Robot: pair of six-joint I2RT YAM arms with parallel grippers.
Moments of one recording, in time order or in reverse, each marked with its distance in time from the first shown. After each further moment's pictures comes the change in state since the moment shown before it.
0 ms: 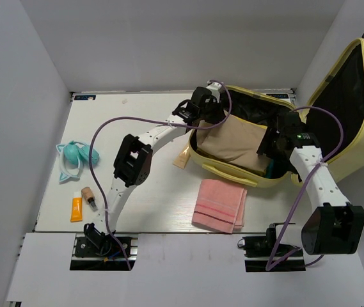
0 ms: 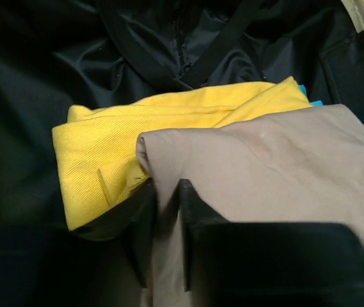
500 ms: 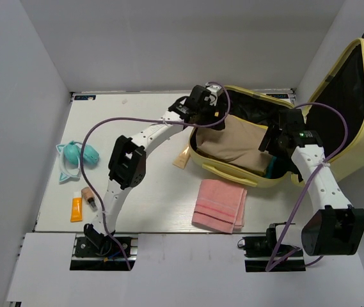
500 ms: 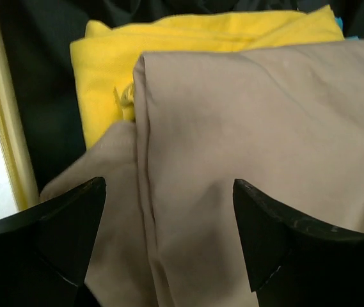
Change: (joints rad) left arm 0.002 -0.108 0.005 -0.334 -0.029 0.051; right arm 0.001 0.004 0.051 -0.039 0.047 0.001
